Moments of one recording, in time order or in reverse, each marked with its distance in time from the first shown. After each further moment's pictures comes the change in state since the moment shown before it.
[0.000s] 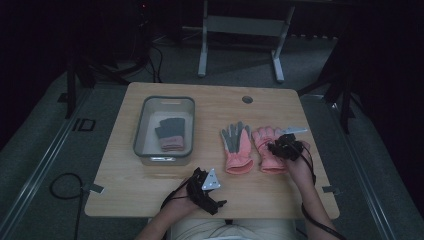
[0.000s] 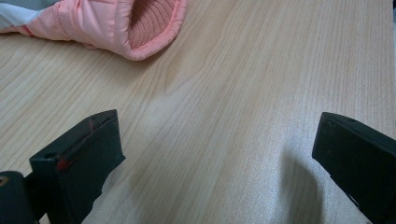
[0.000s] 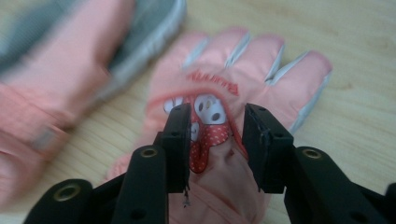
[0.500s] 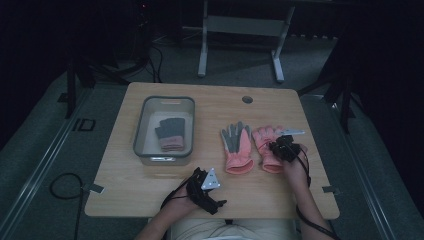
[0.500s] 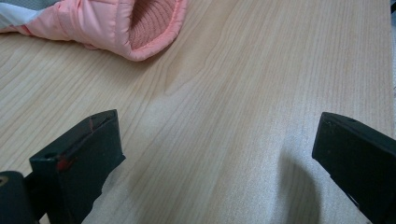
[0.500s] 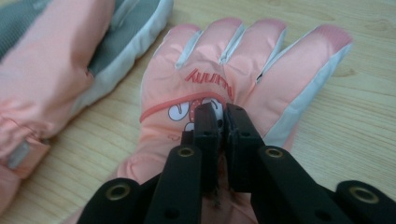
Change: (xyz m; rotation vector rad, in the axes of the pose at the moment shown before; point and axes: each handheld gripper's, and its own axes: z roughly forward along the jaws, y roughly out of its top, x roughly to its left) left arm 0.001 0.000 0.000 -0.002 -0.007 -0.001; right arm 0.004 -0.005 0.010 -0.009 -0.039 0.073
